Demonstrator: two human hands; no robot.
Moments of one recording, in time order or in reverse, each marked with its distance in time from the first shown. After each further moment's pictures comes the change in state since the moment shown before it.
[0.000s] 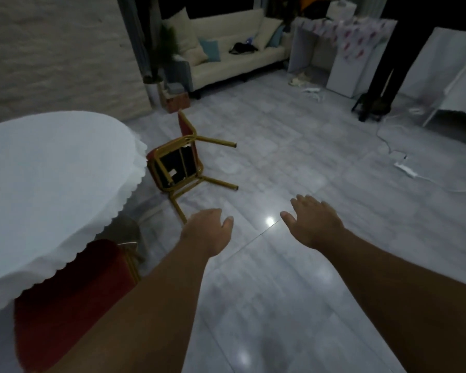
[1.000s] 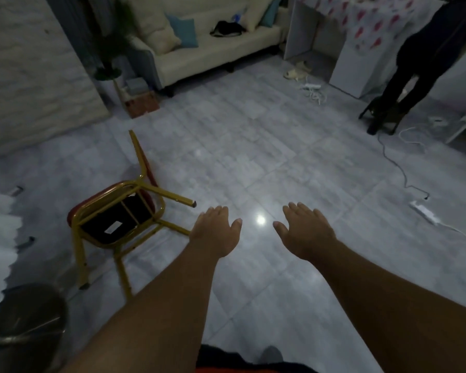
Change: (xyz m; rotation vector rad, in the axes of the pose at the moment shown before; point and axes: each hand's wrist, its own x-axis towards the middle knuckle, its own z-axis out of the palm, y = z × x) left_hand 0.624 0.208 -0.004 0.122 -0.103 0.011; right_hand 0.583 0.216 -0.078 0.029 -0.118 0.003
